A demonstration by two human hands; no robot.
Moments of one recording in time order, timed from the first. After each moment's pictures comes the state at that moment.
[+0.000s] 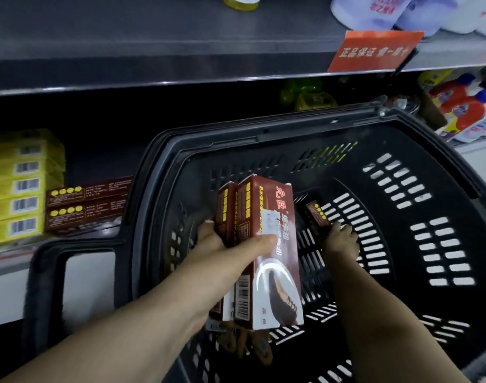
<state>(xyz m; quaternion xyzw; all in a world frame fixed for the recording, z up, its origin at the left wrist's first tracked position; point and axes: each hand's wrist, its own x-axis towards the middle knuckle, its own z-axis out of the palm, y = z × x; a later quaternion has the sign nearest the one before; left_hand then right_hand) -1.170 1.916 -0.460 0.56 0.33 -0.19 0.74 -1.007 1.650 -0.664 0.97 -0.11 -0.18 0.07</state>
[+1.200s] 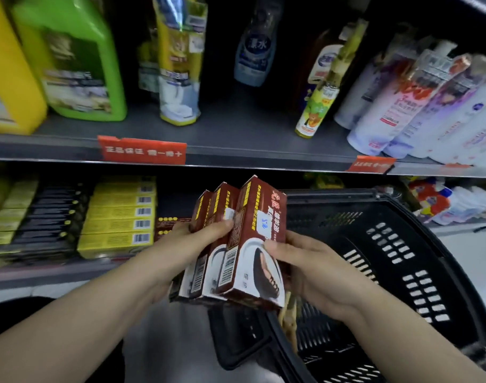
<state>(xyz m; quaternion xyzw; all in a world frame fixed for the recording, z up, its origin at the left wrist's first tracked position) -1.269 2.069 -0.379 0.60 0.29 -0.13 0.74 -1.203 1.879 -0.326 0.66 0.05 -0.46 -0.60</state>
